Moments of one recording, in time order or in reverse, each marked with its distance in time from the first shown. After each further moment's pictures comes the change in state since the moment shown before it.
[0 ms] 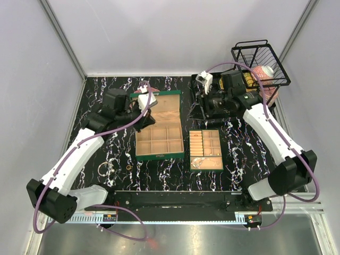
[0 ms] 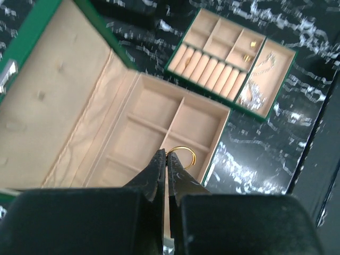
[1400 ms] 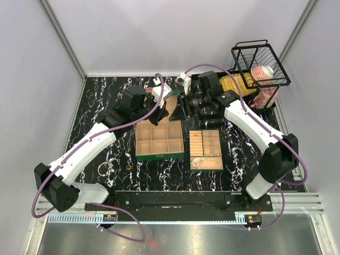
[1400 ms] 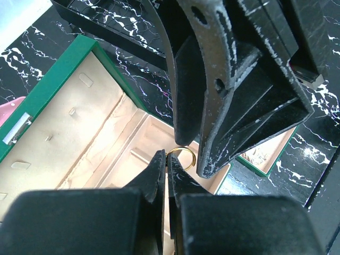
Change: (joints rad) left arm -0.236 0.125 0.110 0.187 -0.312 -0.263; right arm 0.179 0.181 0.064 0.190 -0.026 0.194
